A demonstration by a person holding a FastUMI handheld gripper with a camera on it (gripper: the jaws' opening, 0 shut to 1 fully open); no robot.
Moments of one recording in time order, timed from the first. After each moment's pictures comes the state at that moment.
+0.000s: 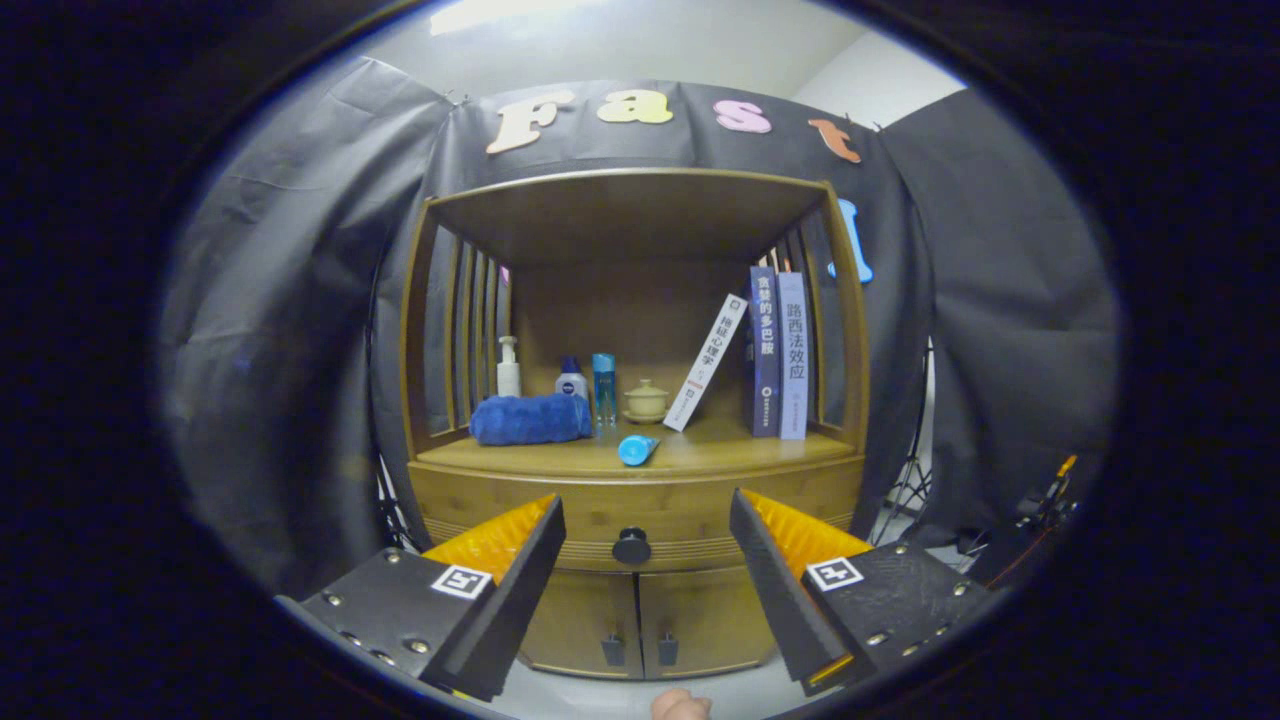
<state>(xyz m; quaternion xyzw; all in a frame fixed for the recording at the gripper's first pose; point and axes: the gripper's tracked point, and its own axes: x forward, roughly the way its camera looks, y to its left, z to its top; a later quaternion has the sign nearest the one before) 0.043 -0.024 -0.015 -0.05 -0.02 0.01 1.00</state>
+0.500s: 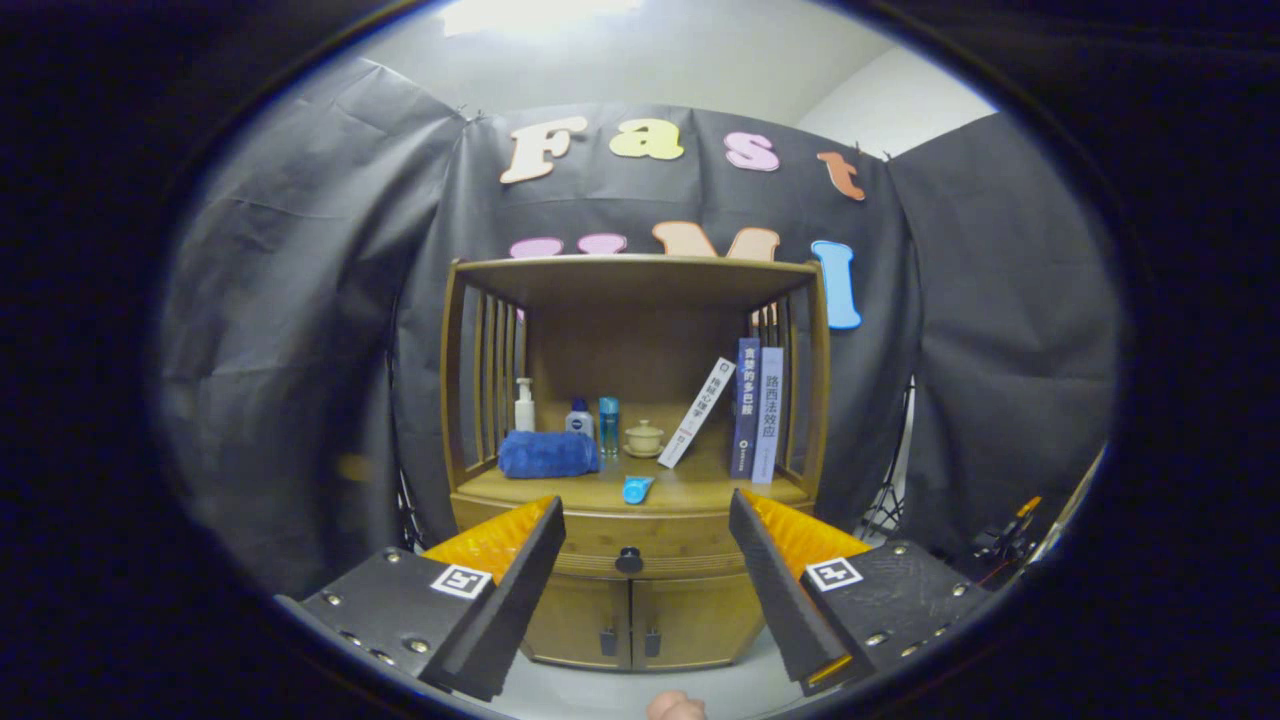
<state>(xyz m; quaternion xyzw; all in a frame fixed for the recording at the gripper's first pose) -0.040 -0.021 0.077 -0.05 -0.03 0.01 1.00</state>
